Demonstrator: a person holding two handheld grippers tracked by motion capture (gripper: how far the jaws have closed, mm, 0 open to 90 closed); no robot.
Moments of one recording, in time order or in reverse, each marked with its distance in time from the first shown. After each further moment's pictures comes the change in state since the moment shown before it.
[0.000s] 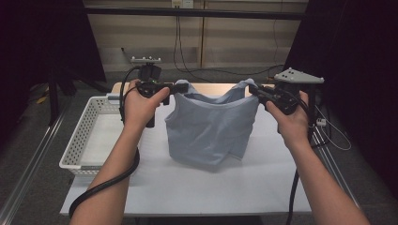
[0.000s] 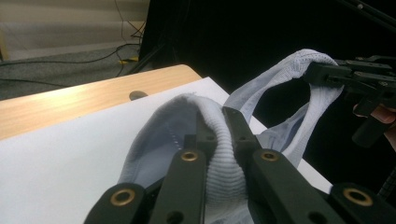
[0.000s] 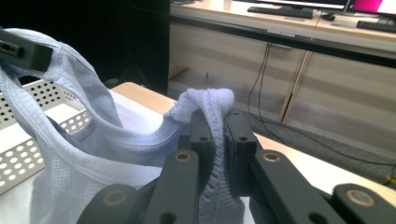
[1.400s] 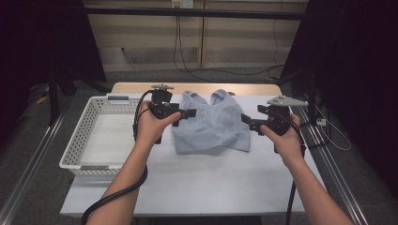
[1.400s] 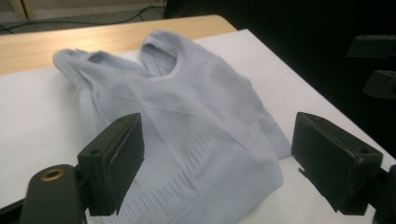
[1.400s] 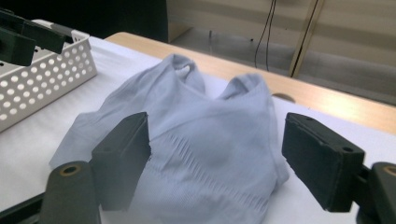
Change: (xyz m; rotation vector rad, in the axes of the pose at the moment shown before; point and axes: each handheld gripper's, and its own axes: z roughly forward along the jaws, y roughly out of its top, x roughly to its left) left arm 0.029 -0.073 0.053 0.143 0.100 -0.016; right arm -0.009 -0.082 0.020 0.145 0.014 0.073
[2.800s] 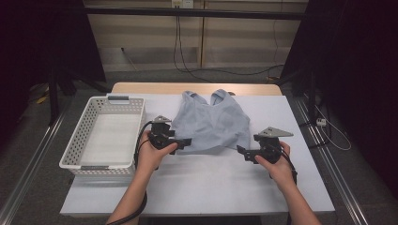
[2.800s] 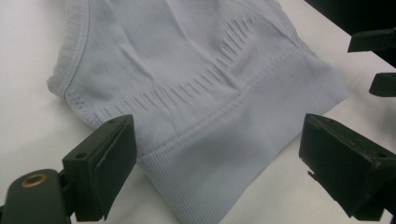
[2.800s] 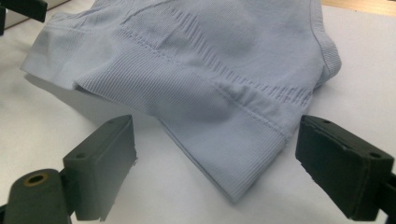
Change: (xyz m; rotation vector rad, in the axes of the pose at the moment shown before) left arm 0.023 -0.093 0.028 0.041 0.021 0.011; right arm 0.002 -0.100 0.026 0.120 0.038 0.011
